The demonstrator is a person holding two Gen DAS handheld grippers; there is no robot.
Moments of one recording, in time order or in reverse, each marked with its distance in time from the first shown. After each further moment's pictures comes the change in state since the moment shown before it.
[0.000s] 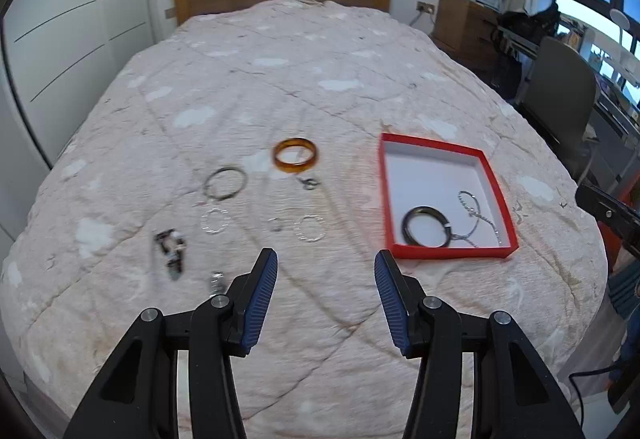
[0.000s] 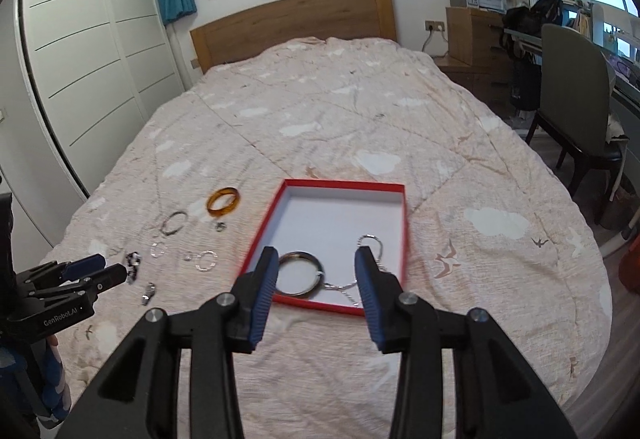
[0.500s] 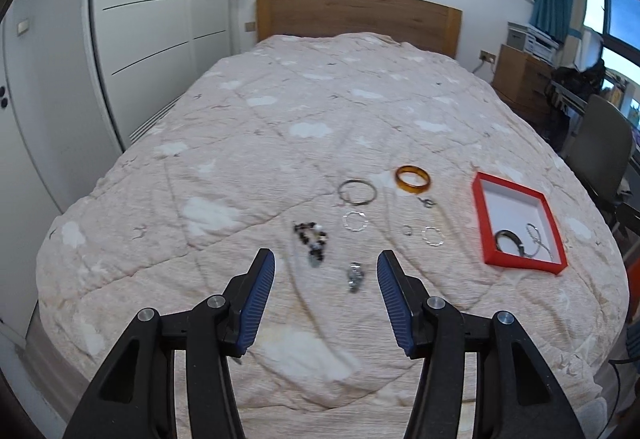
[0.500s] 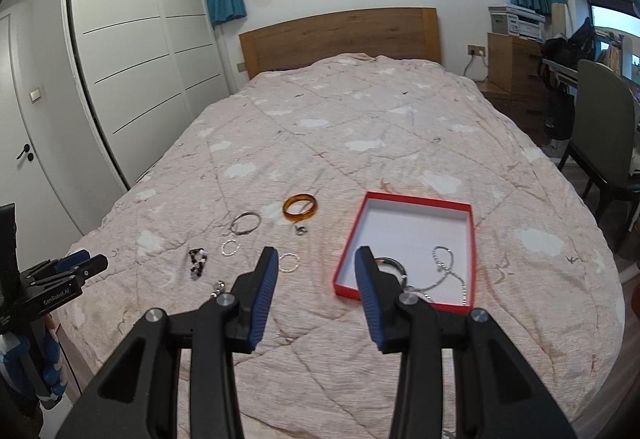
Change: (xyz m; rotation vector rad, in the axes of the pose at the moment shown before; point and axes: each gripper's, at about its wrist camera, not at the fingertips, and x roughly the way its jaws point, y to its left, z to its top) left arm -0.071 0.133 -0.047 -0.147 -0.124 0.148; right arm -0.034 0.101 -0.007 -0.090 -0.039 0.103
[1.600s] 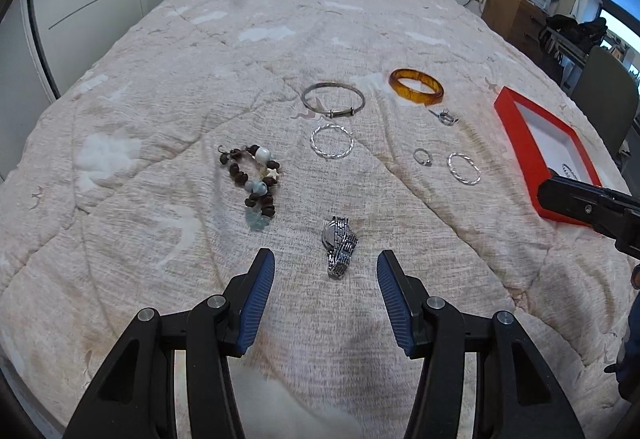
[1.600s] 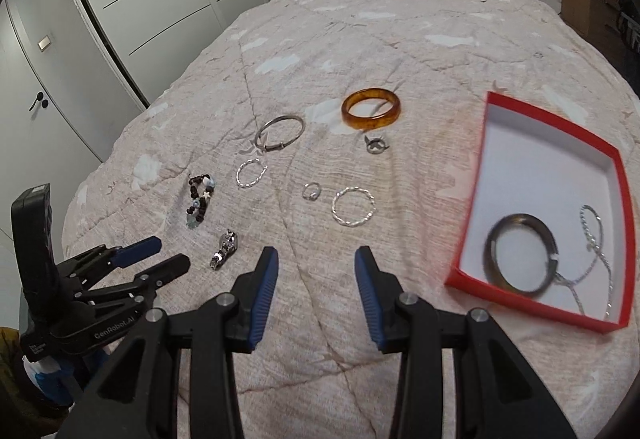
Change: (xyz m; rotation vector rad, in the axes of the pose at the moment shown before) left arm 0.173 -0.018 -0.042 0.053 0.228 -0.117; right arm 0.206 0.040 -0.043 -0.042 0.322 0.188
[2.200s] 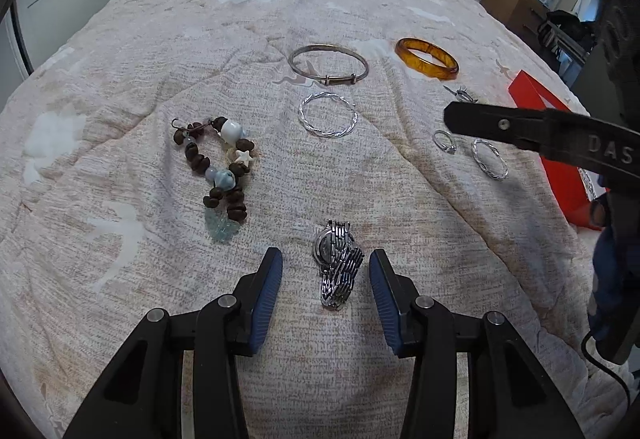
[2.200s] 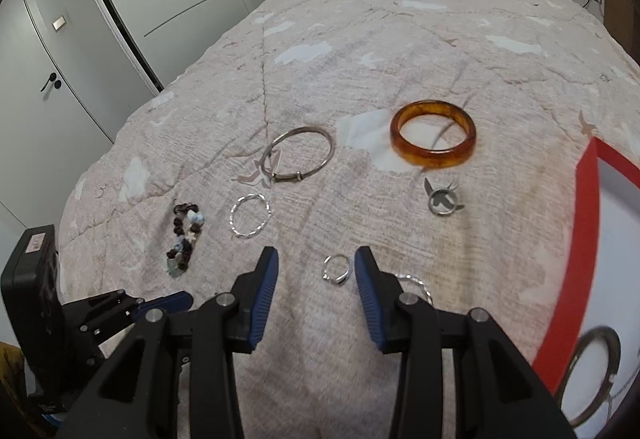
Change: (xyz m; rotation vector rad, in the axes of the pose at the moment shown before) left arm 0.051 0.009 0.006 -0.017 0.070 -0.071; right arm 0.095 0.007 0.052 -0.081 0.044 0.083
